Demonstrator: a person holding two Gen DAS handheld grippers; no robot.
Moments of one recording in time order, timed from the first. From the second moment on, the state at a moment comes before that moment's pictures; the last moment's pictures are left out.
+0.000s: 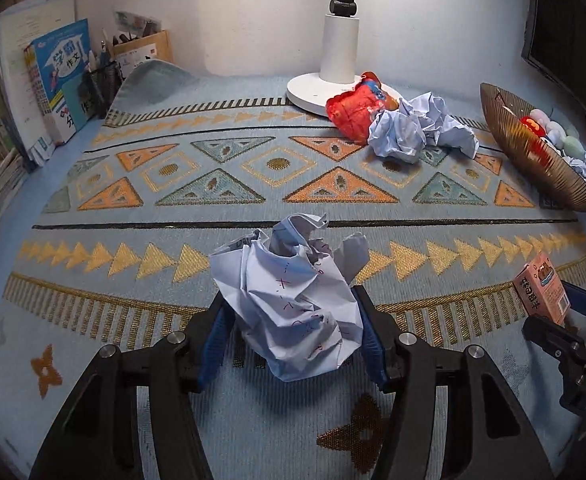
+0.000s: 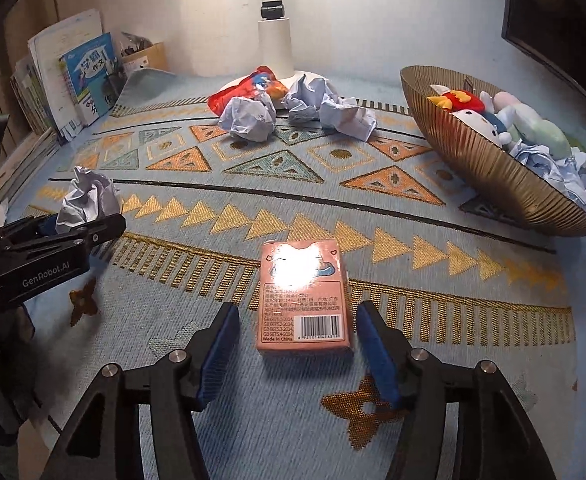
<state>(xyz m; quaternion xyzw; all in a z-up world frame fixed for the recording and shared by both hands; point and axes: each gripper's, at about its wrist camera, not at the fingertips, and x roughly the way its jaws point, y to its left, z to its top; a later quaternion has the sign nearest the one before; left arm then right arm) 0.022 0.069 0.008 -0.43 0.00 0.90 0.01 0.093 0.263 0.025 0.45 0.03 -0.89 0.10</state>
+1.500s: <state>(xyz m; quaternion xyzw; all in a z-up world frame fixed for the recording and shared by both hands) 0.027 0.114 0.058 -0.40 -0.02 0.91 0.08 0.145 0.318 0.066 0.38 -0.11 -0.90 0.16</state>
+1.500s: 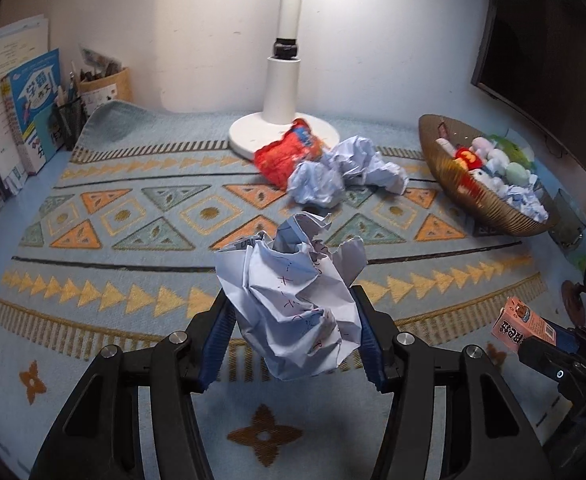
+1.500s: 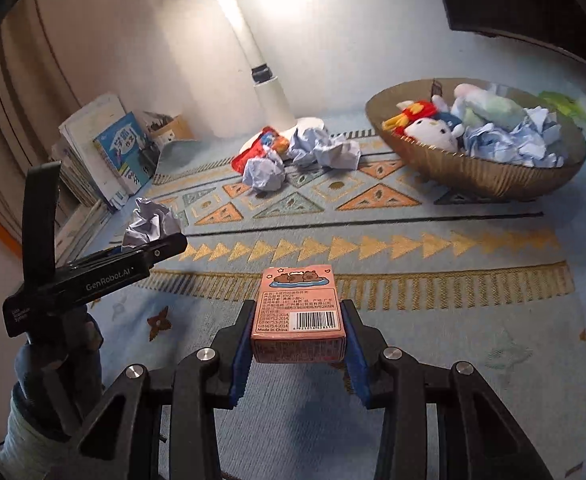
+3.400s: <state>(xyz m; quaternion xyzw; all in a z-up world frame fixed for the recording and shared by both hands) 0.003 0.050 0.010 -0.43 -0.02 0.90 -0.01 0.067 0.282 0.024 0.47 -0.04 -0.88 -0.02</state>
